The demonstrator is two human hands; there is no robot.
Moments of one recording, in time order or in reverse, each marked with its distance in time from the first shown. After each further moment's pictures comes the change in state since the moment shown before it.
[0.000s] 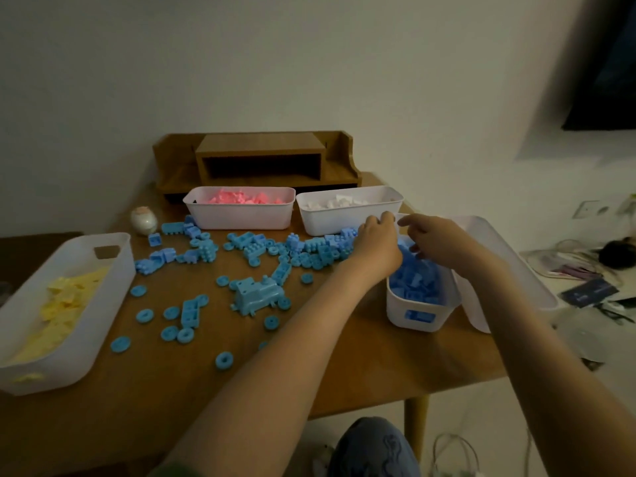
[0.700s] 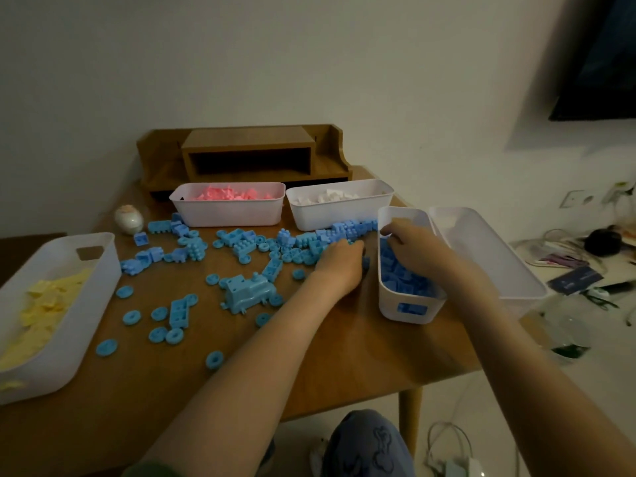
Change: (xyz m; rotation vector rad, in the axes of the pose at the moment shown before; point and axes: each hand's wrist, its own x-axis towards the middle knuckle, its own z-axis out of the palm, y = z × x) left_hand -0.001 -0.056 0.020 0.312 -0.083 0.036; right_hand -0.009 0.000 0.023 -0.209 -0.028 -0.061
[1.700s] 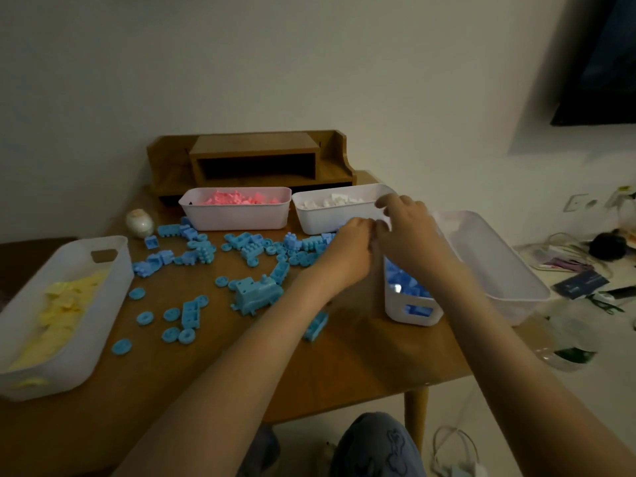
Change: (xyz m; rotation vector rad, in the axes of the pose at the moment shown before) left_hand -0.031 0.014 -0.049 -0.387 0.135 0.125; right_hand -0.016 -0.046 -0.012 0.016 0.366 -0.113
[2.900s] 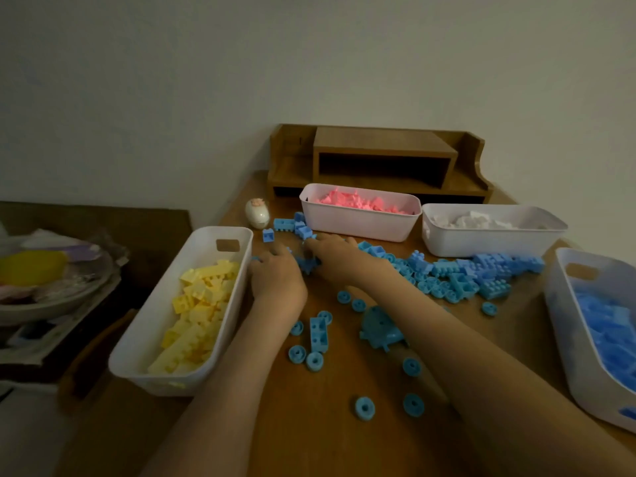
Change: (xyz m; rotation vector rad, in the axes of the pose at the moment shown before) left_hand -0.075 -0.203 -0.118 0.606 0.157 -0.894; right_hand 0.065 -0.207 0.181 -0.077 -0.627 -0.557
